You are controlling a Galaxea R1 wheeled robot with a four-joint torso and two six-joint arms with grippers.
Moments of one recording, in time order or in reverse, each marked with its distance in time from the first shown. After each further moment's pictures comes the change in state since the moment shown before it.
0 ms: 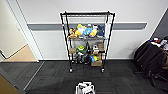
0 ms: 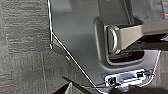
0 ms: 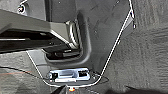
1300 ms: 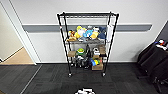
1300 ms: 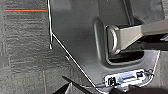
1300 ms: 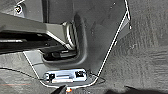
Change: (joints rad) left arm 0.001 0.000 0.001 0.000 0.001 0.000; right arm 0.002 -0.001 -0.016 0.001 -0.001 0.000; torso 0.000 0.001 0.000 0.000
